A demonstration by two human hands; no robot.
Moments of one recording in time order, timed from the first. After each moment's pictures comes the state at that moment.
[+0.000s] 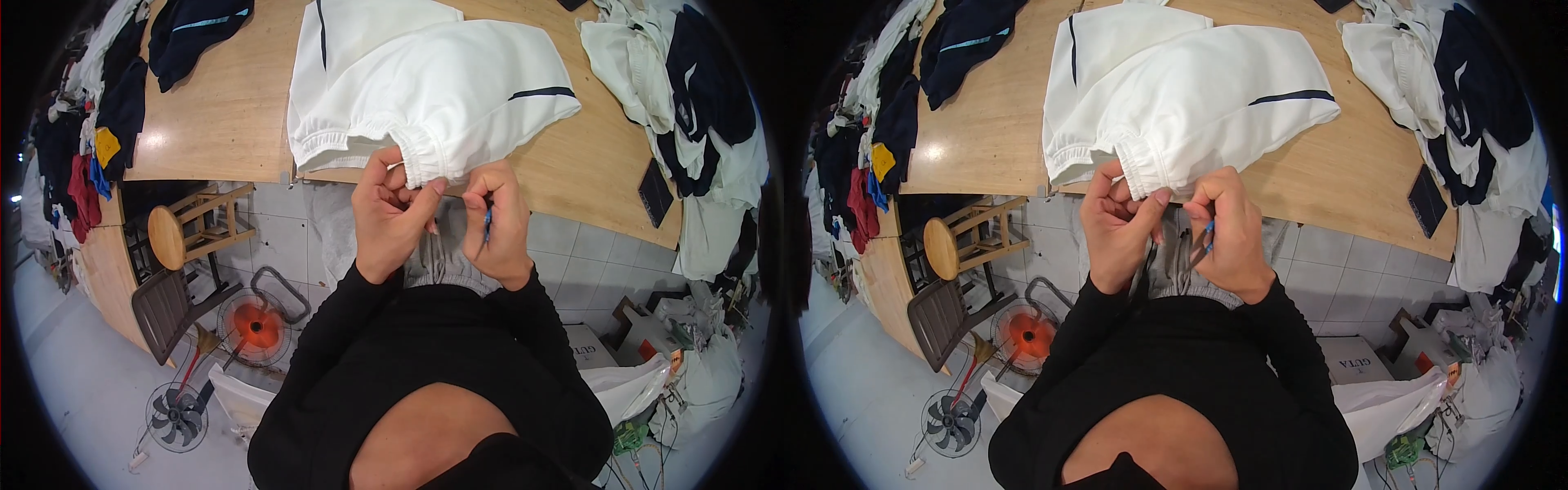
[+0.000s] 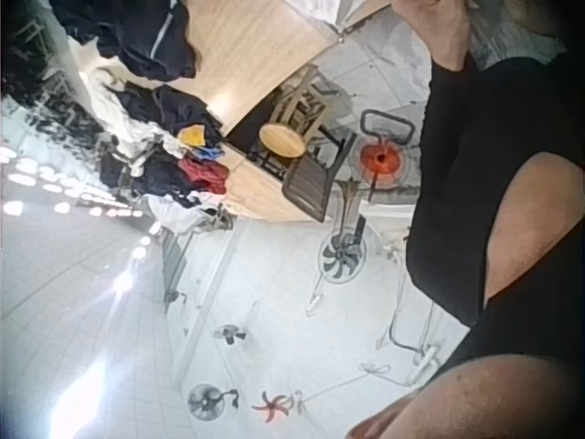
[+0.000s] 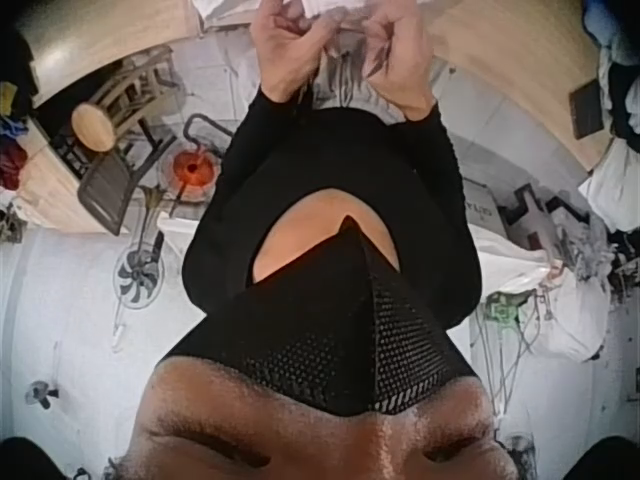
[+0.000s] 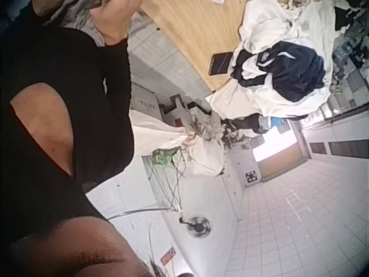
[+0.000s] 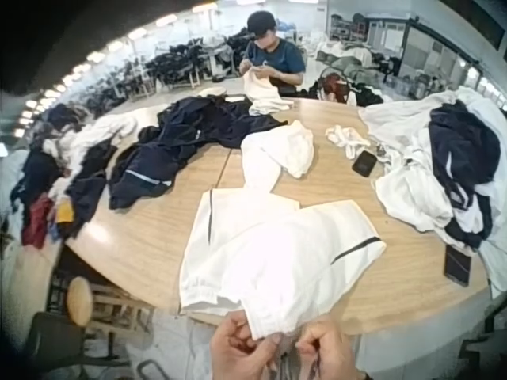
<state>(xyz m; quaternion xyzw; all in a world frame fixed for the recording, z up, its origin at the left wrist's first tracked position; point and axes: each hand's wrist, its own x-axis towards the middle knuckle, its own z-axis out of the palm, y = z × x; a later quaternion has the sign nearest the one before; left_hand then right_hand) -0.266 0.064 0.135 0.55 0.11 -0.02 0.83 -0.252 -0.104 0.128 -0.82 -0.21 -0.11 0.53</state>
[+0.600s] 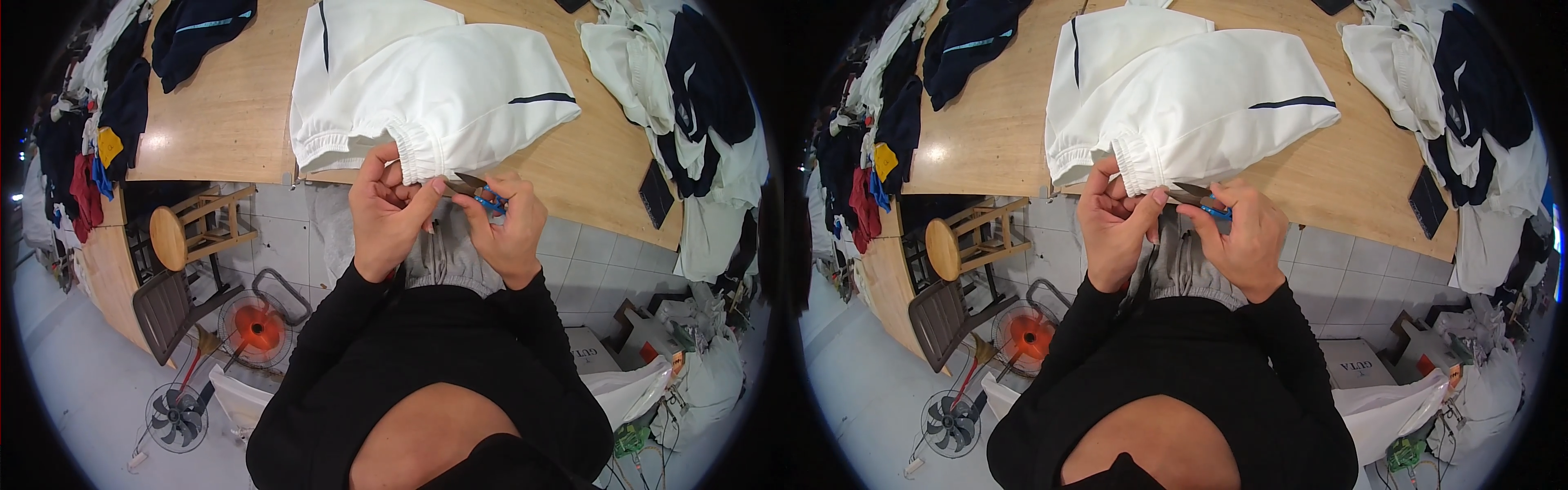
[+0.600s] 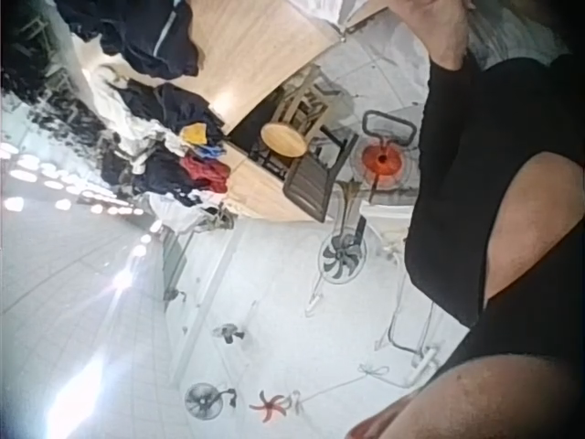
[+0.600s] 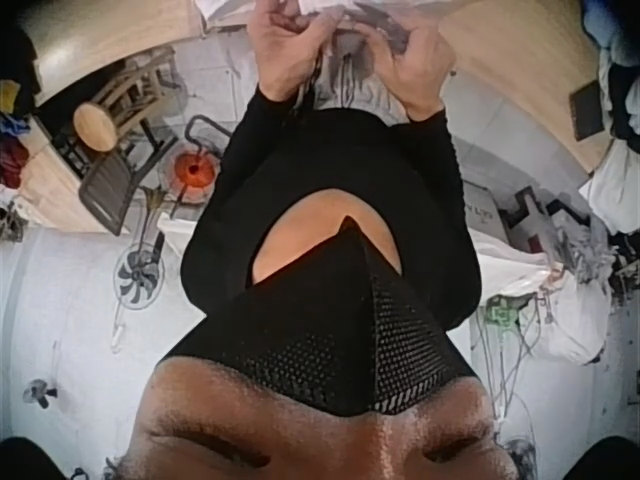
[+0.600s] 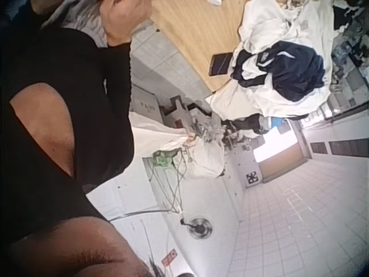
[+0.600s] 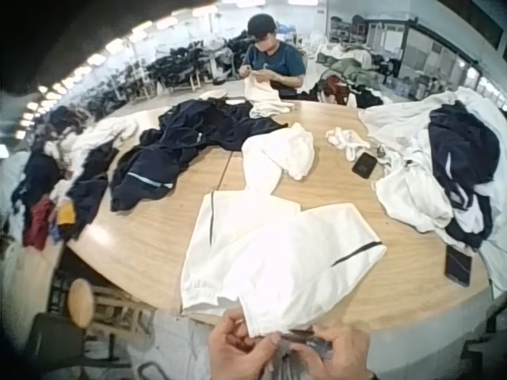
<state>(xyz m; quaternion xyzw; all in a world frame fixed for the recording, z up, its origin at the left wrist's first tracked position) -0.265 0.067 0.138 0.54 0.12 -0.01 0.84 -0.261 -0.113 0.118 -0.87 -0.14 -0.18 0.44</state>
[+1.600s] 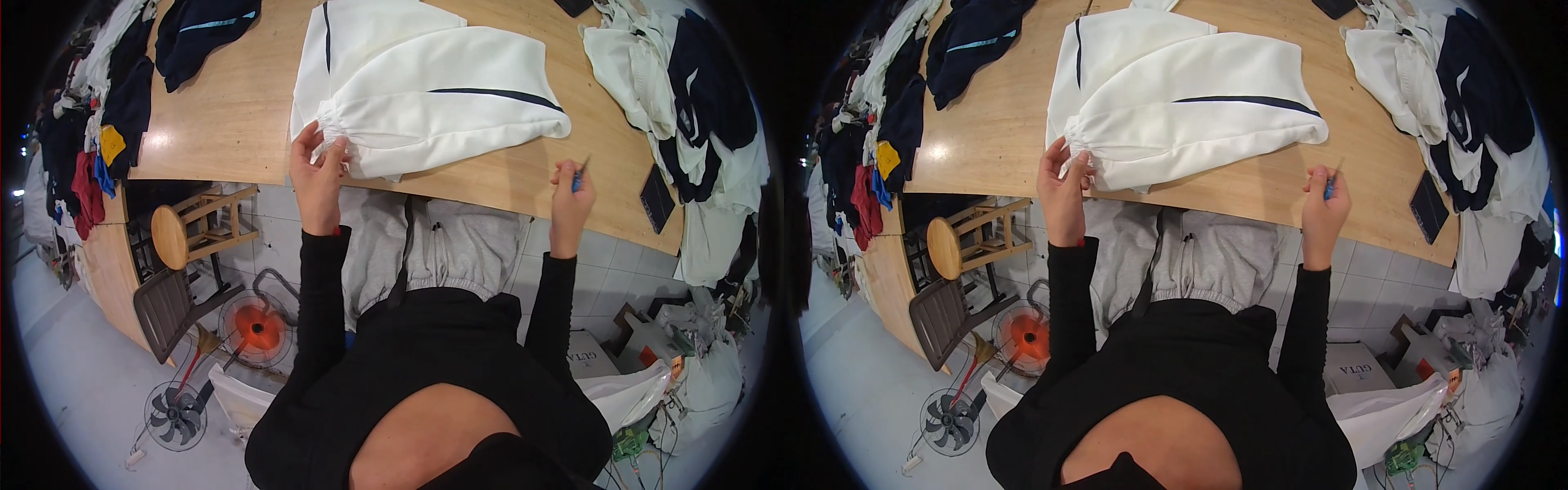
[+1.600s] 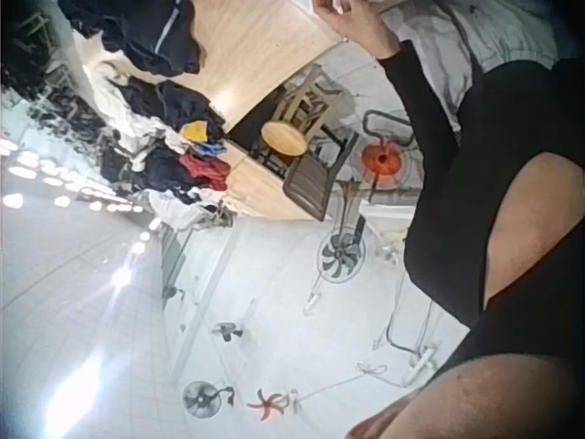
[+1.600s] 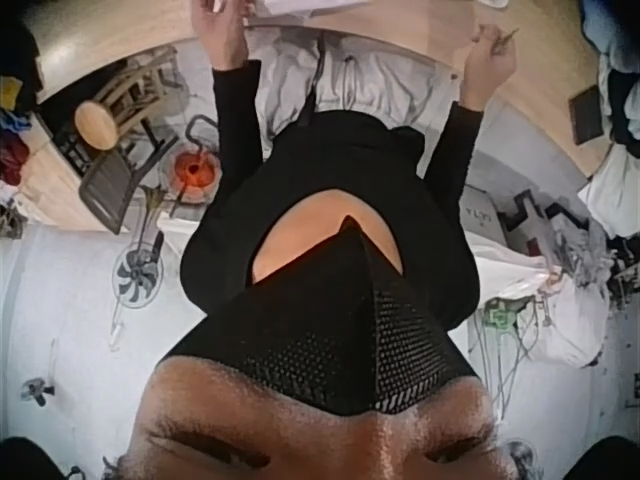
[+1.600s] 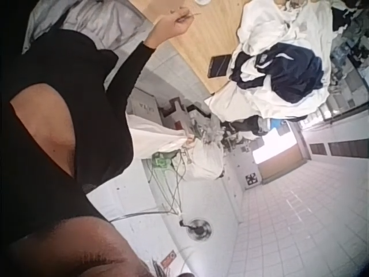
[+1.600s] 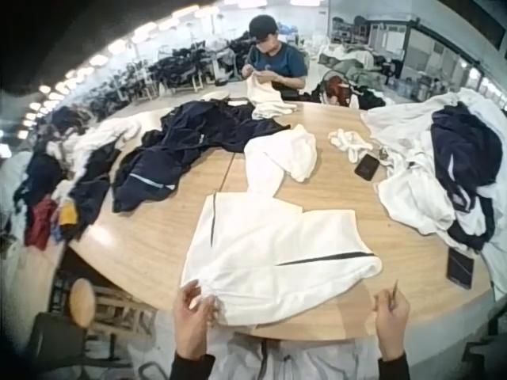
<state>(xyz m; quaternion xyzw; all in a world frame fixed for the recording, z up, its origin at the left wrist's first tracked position) -0.232 0.155 0.071 0.64 0.26 0.10 0.71 -0.230 -0.228 0.051 -0.79 0.21 -0.12 0.57</state>
